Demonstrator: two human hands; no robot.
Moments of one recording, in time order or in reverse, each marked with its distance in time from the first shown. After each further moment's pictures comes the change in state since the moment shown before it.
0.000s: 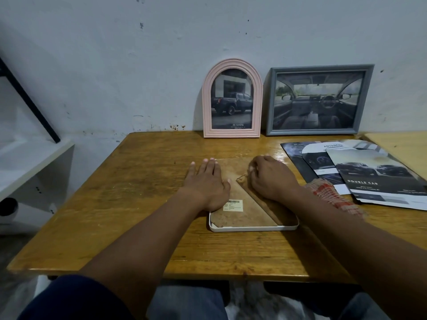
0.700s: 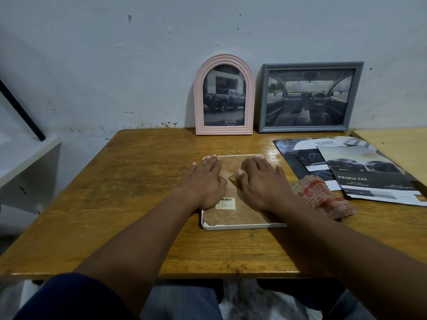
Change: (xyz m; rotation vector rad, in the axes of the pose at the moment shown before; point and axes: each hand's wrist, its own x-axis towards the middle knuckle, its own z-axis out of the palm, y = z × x) left_hand 0.003 0.004 0.002 -0.099 0.082 0.117; right_hand -0.022 -0.007 0.004 -0.074 -0.142 0.019
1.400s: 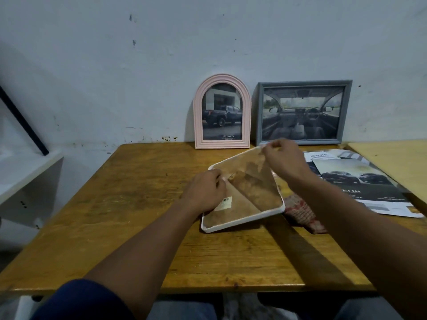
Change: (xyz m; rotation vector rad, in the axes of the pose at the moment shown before) left_hand 0.004 0.011 -0.013 -0.395 0.272 -0.108; right_hand 0.021 0.014 -0.079 0.729 0.296 0.365
